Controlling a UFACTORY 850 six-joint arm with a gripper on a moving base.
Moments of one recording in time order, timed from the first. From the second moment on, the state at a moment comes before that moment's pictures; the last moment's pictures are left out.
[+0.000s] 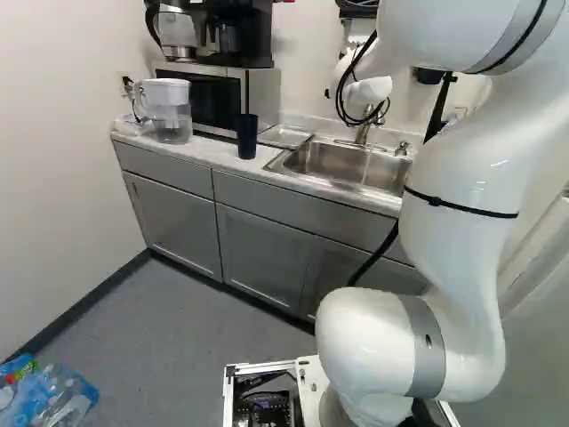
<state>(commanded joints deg) -13.9 -12.9 -69.7 0.0 22.1 0.0</state>
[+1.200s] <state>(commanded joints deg) -13.3 1.2 -54.8 0.0 -3.9 0.0</state>
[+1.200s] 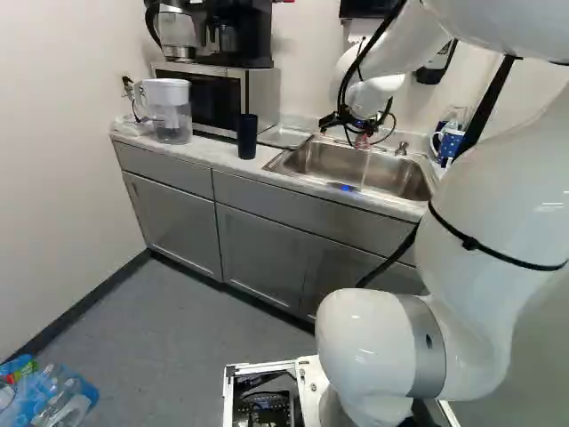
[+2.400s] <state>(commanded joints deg) -22.4 6.6 -49.6 0.0 -17.9 0.0</state>
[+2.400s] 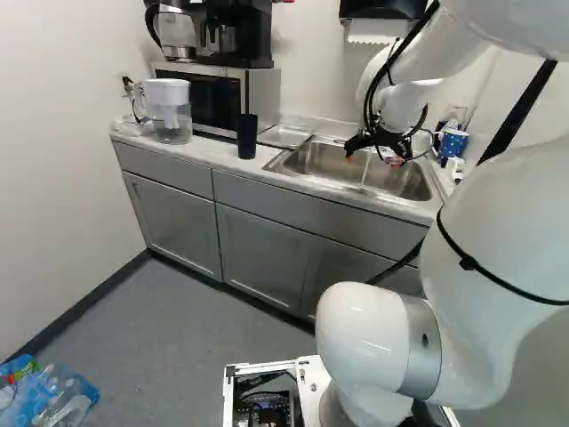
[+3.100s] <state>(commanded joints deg) -18.7 5.5 -50.6 0.0 -17.9 0.0</state>
